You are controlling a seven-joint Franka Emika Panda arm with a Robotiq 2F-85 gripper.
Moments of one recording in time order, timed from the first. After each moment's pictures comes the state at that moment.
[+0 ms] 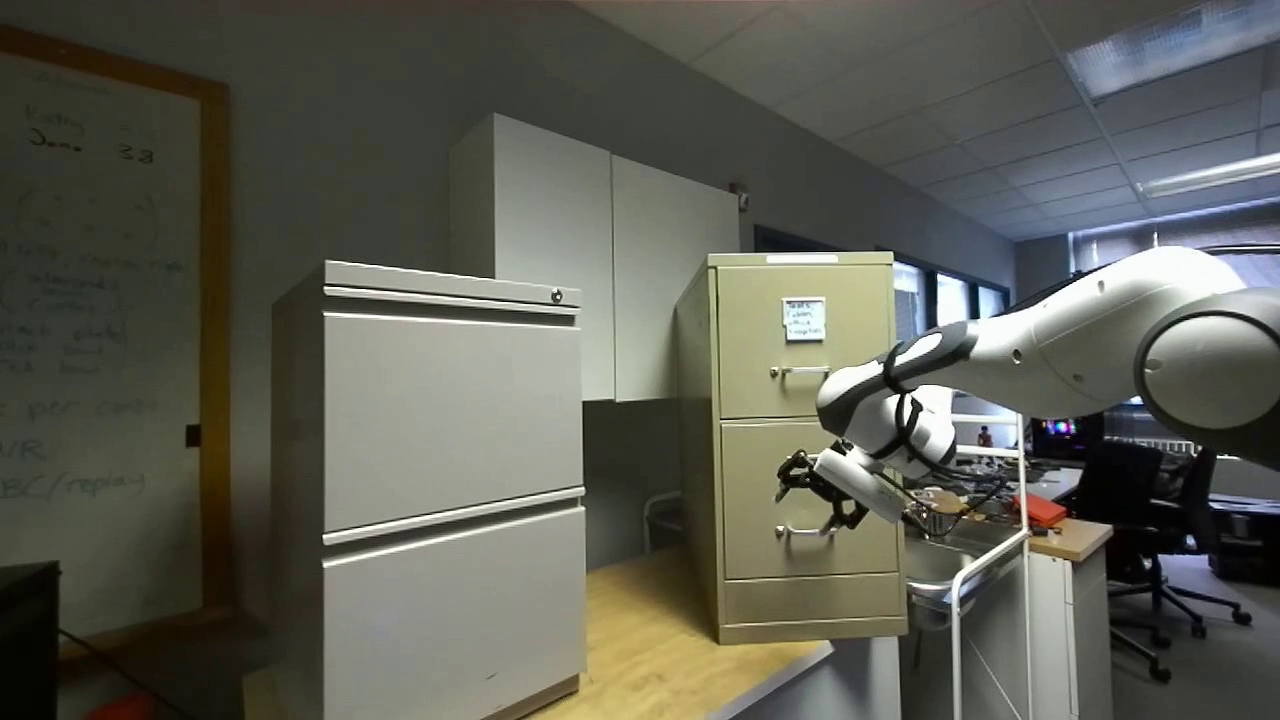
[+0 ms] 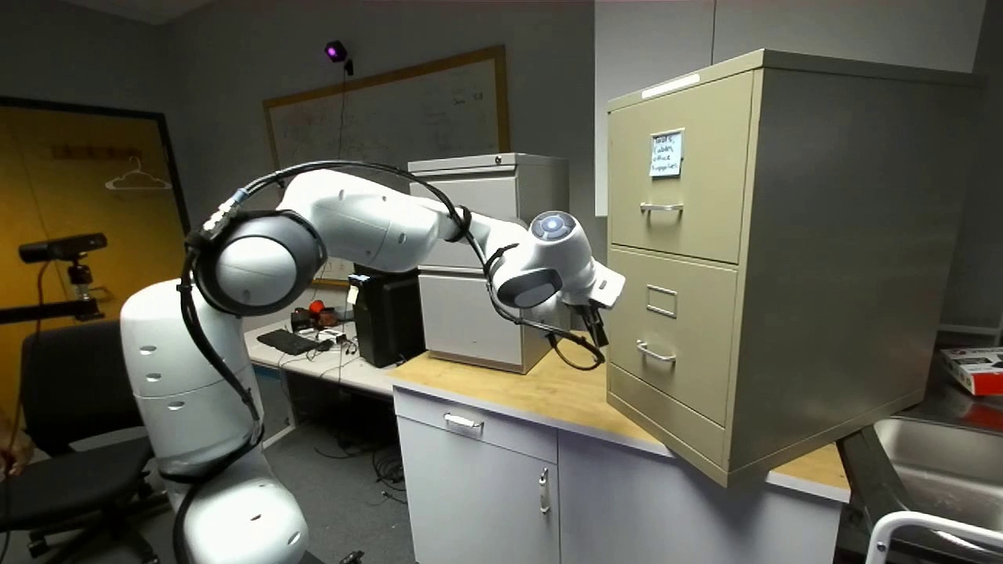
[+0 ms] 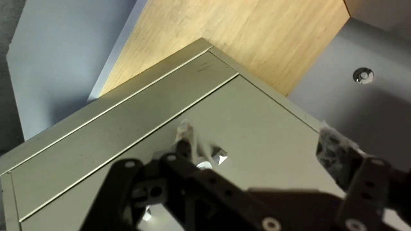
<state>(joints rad) -0.16 -0.04 -0.26 -2.03 0.64 2.60 0.09</state>
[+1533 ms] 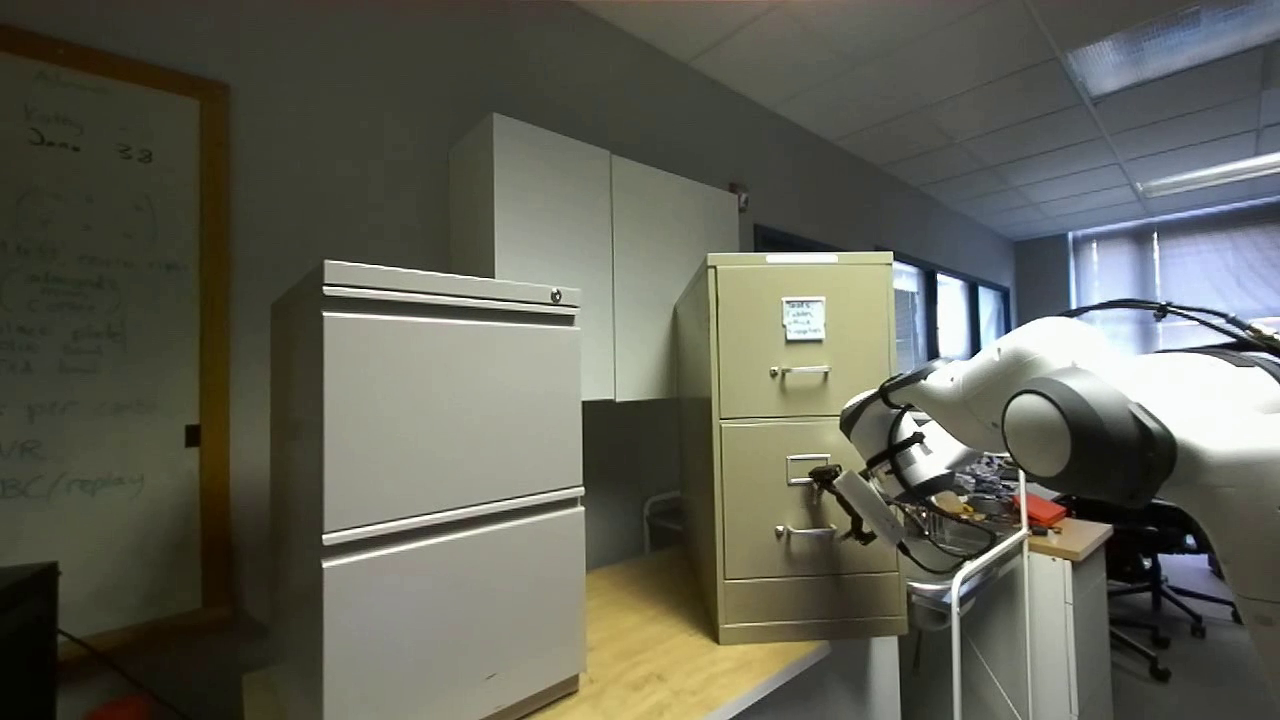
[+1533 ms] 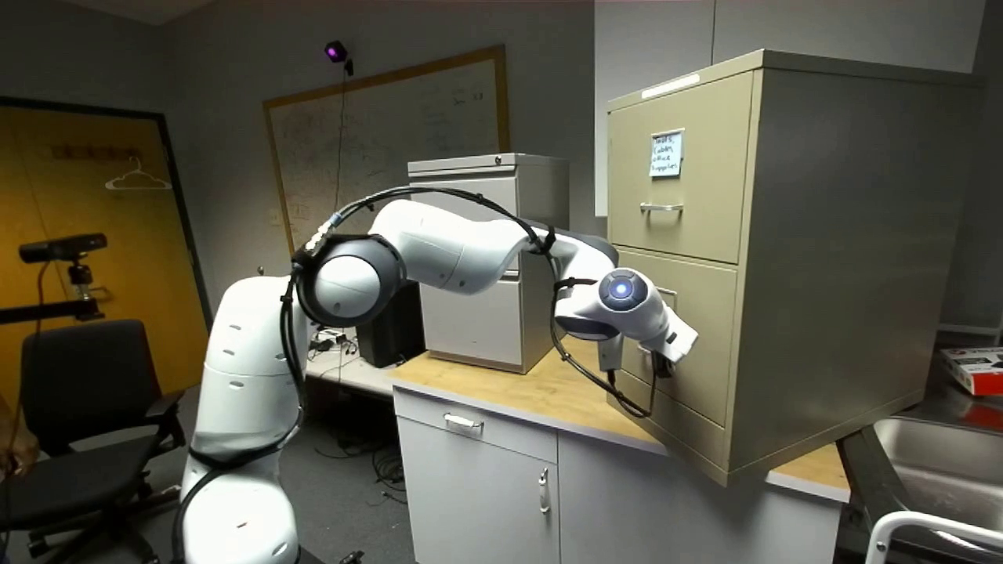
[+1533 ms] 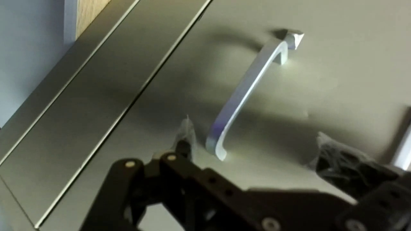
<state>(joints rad) -0.29 0.29 -0.29 -1.75 1.22 2.63 -0.19</state>
